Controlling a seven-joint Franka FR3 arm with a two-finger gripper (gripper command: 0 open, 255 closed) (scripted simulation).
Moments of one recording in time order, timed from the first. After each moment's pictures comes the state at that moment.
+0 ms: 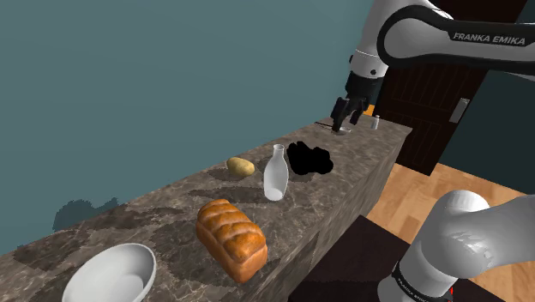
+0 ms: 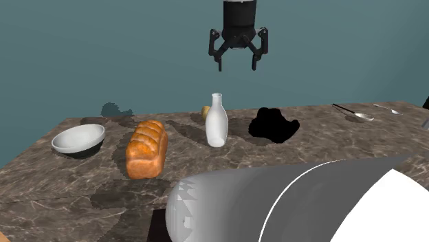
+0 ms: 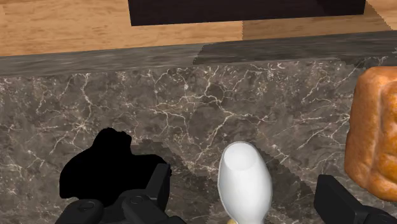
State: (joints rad) arm -0.01 -0.79 -0.04 -2.33 -0.07 1.68 0.05
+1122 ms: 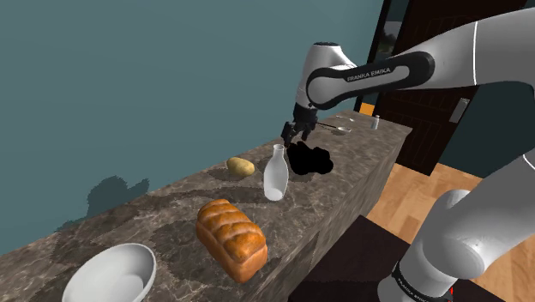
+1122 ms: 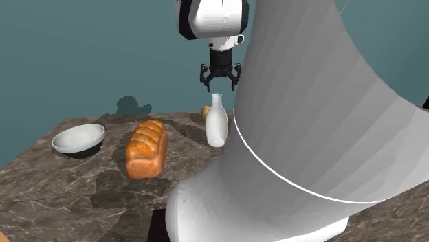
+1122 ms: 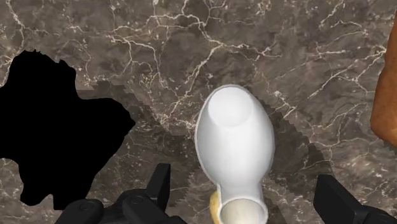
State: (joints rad) arm 0.02 -0.34 -0.03 -2.31 -0.05 2.15 0.08
